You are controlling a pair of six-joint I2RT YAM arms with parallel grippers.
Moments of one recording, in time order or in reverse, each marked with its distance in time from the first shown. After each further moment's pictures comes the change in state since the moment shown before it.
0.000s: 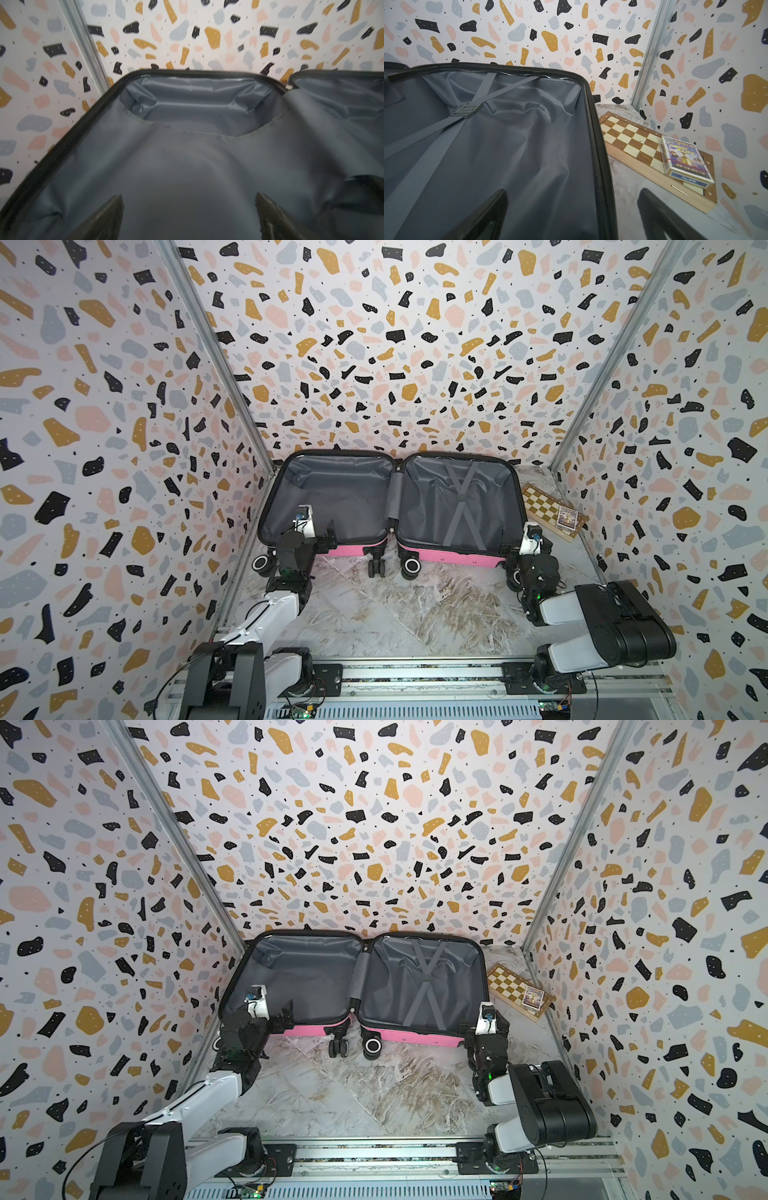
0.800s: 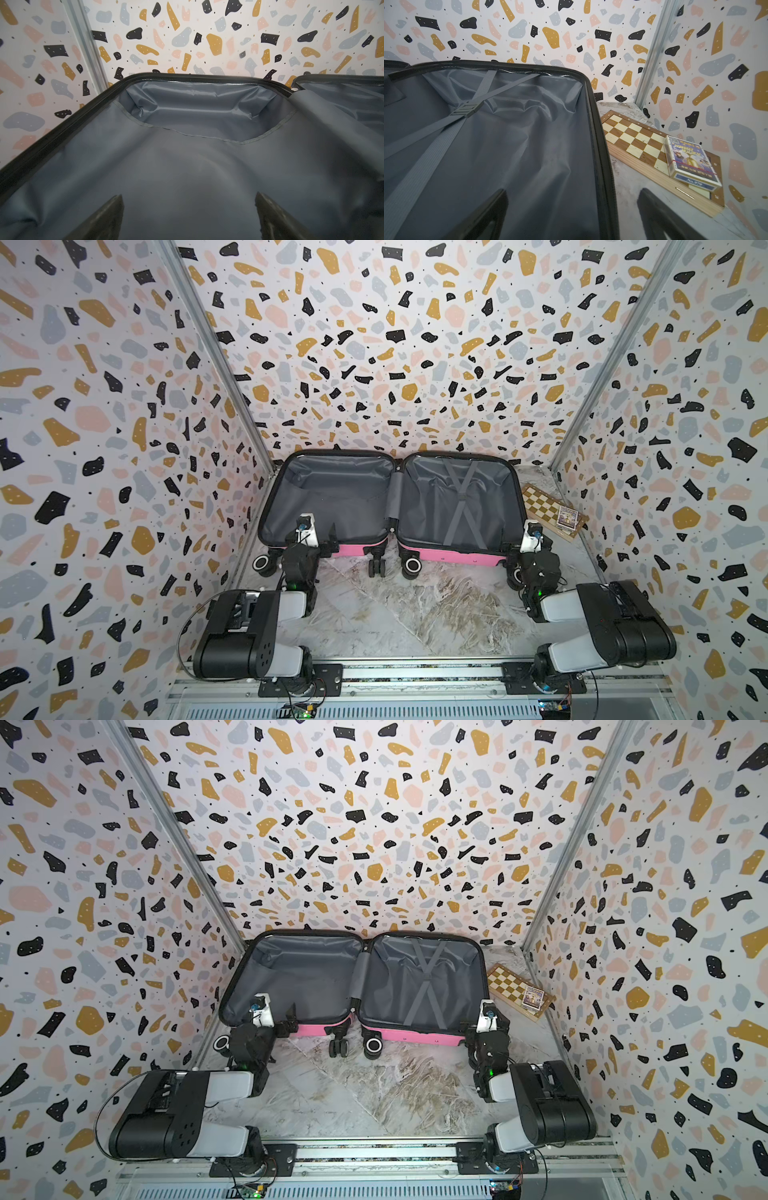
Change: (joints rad) left arm 0.000 0.272 -0.068 0.460 0.005 0.010; right arm -0.032 0.000 0.024 -0.045 -0.059 0.009
